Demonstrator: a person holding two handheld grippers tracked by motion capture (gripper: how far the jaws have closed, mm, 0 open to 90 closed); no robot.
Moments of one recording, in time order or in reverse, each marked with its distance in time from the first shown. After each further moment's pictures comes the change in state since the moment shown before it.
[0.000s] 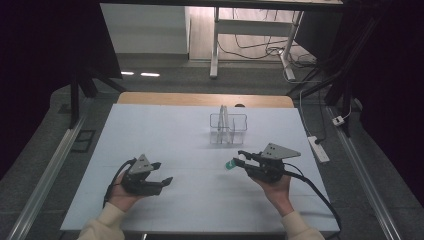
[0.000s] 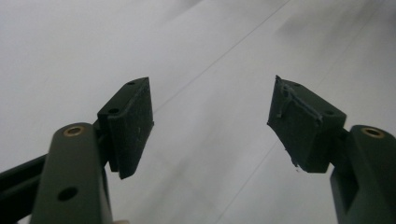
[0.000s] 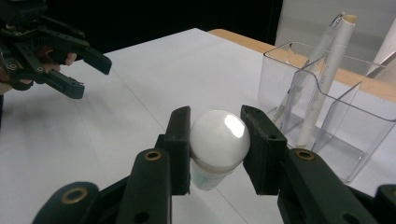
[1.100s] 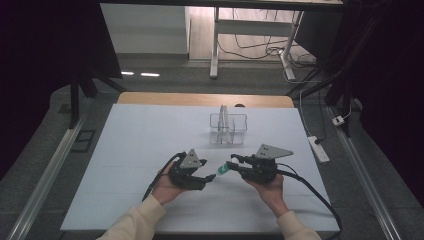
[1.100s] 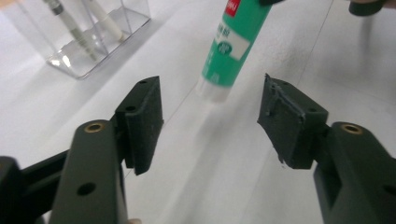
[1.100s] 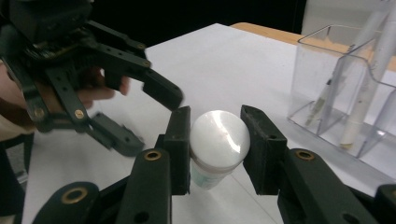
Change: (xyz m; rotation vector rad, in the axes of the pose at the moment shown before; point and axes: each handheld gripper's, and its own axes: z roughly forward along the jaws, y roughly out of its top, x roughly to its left) left arm -0.064 0.081 0.071 -0.026 -0.149 0.170; right arm 0.003 -0.007 0.016 0.013 0.089 0.063
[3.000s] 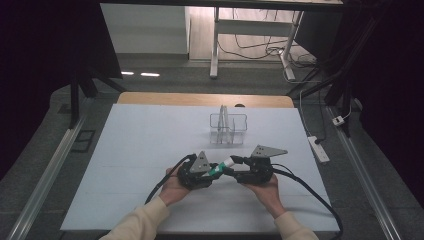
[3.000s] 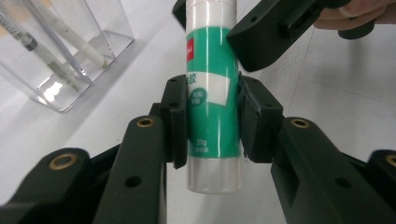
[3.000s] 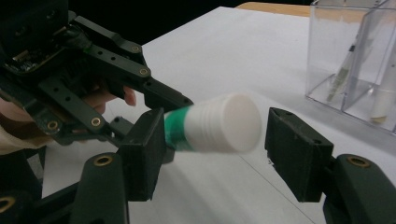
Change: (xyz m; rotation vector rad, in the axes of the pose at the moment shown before) left arm -0.015 0.012 0.025 -0.031 -0.008 0.113; right arm -0.003 -0.011 0.015 0.037 0.044 0.119
